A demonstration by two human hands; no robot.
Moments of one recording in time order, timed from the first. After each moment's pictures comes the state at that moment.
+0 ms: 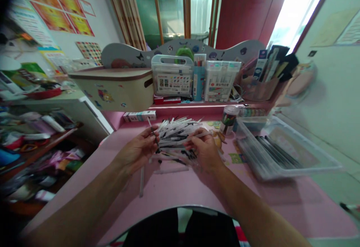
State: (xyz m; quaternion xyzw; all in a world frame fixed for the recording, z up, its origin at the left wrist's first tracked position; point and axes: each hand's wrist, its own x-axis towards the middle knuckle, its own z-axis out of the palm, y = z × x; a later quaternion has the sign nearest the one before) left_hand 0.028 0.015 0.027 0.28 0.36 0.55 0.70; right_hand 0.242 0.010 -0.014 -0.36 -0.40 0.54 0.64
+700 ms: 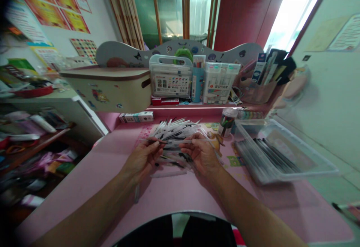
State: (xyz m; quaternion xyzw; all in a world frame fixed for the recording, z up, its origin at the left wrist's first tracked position) left_hand 0.049 0.017 -0.009 0.21 0.39 0.60 0.66; right_hand 0.242 0.012 -0.020 -0.27 -0.29 0.66 0.64
